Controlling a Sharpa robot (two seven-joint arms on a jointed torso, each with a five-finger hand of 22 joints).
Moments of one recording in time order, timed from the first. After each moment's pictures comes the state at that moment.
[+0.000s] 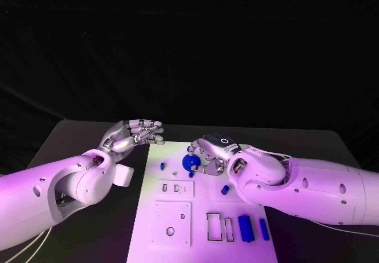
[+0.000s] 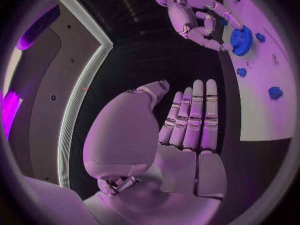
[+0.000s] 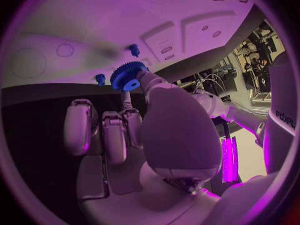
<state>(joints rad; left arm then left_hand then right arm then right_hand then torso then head) 1.21 -0.92 -0.02 1.61 -0.11 -0.25 0.45 1.40 -0.17 0.48 0.17 0.19 0.84 0.22 0.26 0.20 1.05 0.17 0.09 0.07 1.02 0.12 0.39 0.32 0.17 0.88 0.22 0.47 0.22 1.30 -0.73 -0.16 1.68 -1.69 -0.45 -0.36 1.42 -0.21 0.33 0.28 0.23 0.92 0.14 0.33 0.48 1.45 0.04 1.43 1.31 1.47 -0.02 1.56 1.31 0.08 1.41 0.08 1.32 1.29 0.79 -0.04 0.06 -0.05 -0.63</state>
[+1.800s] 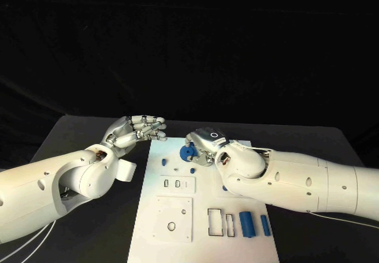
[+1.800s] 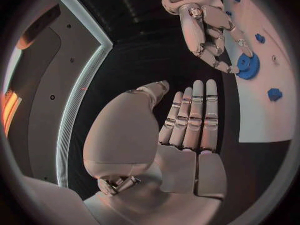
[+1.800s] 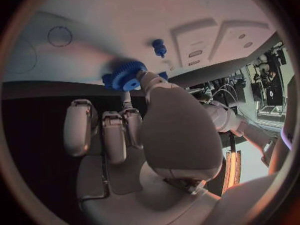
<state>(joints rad) 1.21 -0.91 -0.02 1.60 -0.11 -0.24 0.44 1.40 -0.17 0.48 0.17 0.19 0.84 0.22 0.26 0.20 1.05 0.17 0.09 0.07 1.01 0.12 0.39 0.32 0.17 0.88 0.22 0.47 0.22 1.27 -0.58 -0.16 1.51 -1.78 -0.45 -0.43 1.42 -0.23 0.35 0.28 0.23 0.92 0.13 0.31 0.47 1.45 0.04 1.43 1.31 1.47 -0.02 1.56 1.31 0.08 1.41 0.08 1.32 1.29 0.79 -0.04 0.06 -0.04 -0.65</state>
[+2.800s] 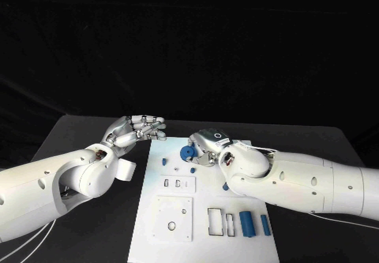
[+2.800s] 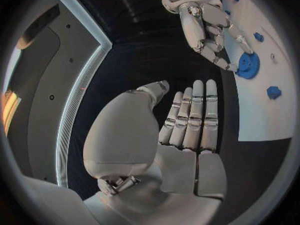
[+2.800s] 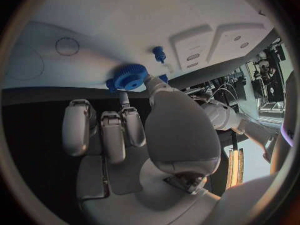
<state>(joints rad) 1.21 -0.91 -0.02 1.59 -0.11 -0.24 0.44 1.40 -0.17 0.48 0.17 0.19 0.84 0.22 0.26 0.20 1.05 0.17 0.09 0.07 1.01 0.12 0.39 0.32 0.17 0.87 0.22 0.47 0.22 1.27 -0.61 -0.17 1.52 -1.74 -0.44 -0.42 1.30 -0.17 0.21 0.29 0.23 0.86 0.16 0.19 0.44 1.43 0.08 1.42 1.31 1.47 0.01 1.56 1.31 0.08 1.42 0.11 1.31 1.31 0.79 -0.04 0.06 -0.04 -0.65</state>
